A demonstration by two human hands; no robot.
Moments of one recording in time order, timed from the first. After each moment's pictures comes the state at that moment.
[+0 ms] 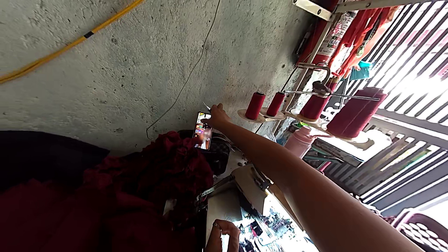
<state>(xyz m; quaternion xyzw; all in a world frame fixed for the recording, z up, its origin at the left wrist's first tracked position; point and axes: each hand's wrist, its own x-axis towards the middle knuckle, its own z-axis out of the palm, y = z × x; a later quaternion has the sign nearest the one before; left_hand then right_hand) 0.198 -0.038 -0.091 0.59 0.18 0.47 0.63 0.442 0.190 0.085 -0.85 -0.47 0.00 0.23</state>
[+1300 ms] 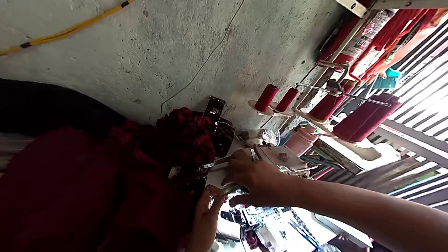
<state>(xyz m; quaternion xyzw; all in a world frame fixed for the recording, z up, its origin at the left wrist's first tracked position) 0.197 -0.037 -0.086 0.50 0.15 0.53 0.67 0.346 -0.071 0.074 -0.54 -0.84 0.04 0.00</state>
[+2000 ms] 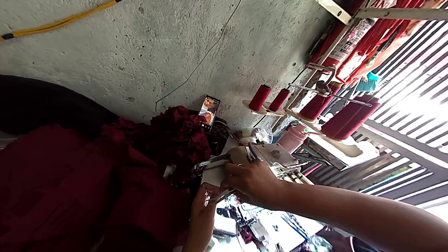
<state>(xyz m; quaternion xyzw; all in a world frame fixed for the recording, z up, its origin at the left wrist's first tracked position) 0.199 -0.039 -0.087 0.50 0.16 0.54 0.66 0.344 -0.076 0.046 -0.46 -0.87 -0.14 0.08</state>
